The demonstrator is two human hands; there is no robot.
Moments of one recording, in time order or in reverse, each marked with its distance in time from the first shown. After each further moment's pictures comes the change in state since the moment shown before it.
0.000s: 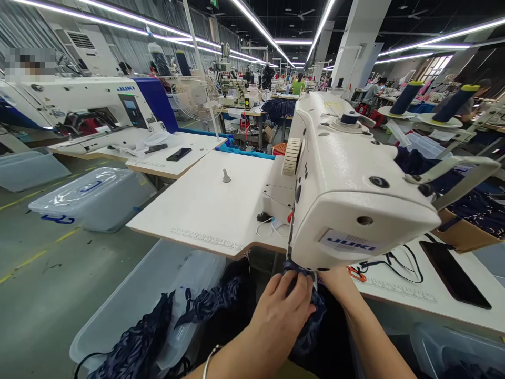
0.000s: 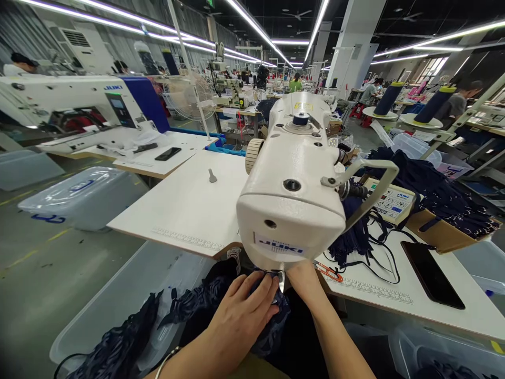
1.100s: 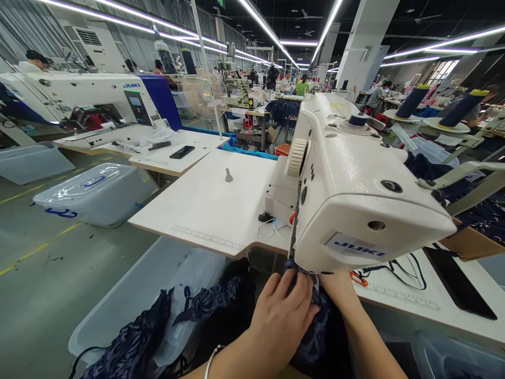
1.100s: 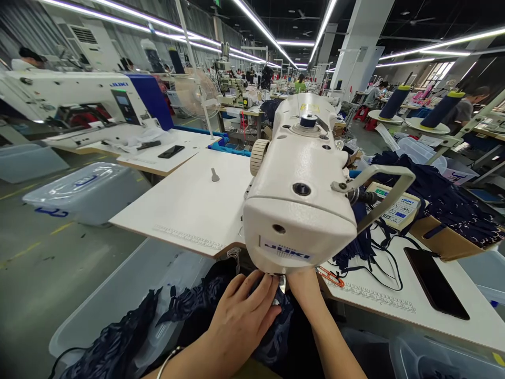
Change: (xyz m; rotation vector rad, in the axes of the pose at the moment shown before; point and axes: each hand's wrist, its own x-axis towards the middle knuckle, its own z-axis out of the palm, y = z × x) left_hand 0.003 0.003 0.000 -0.038 0.059 -0.114; right_hand -0.007 0.014 0.008 -0.183 -0.047 -0.055
